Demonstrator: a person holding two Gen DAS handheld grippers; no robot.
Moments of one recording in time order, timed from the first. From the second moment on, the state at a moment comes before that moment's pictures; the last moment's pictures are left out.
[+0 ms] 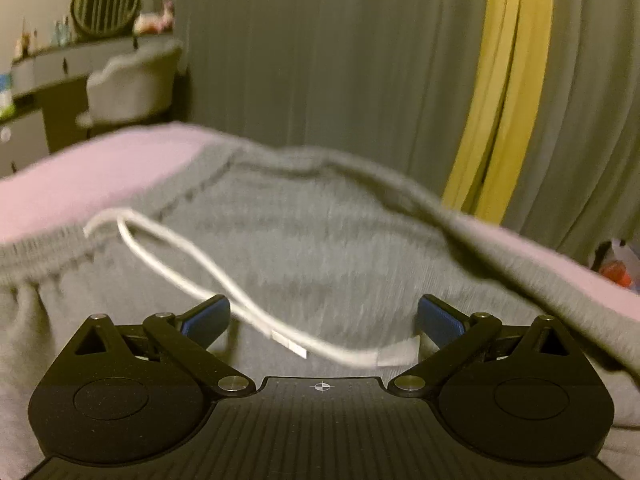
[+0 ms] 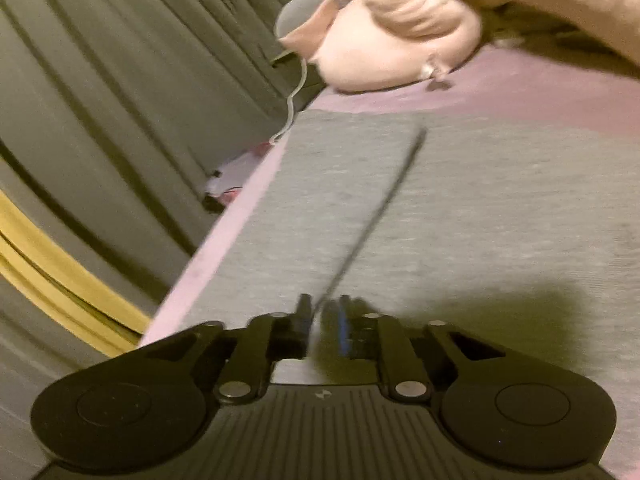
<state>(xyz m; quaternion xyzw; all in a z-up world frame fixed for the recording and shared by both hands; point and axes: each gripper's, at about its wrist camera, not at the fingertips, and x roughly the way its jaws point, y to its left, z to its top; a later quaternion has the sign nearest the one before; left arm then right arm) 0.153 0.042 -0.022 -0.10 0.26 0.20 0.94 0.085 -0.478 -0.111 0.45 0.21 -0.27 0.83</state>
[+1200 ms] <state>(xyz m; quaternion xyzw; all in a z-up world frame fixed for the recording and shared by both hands) 0.322 0.128 0.016 -0.39 0.39 0.02 0.83 0.085 -0.535 -0.093 0.50 0.17 -0.19 0.83</state>
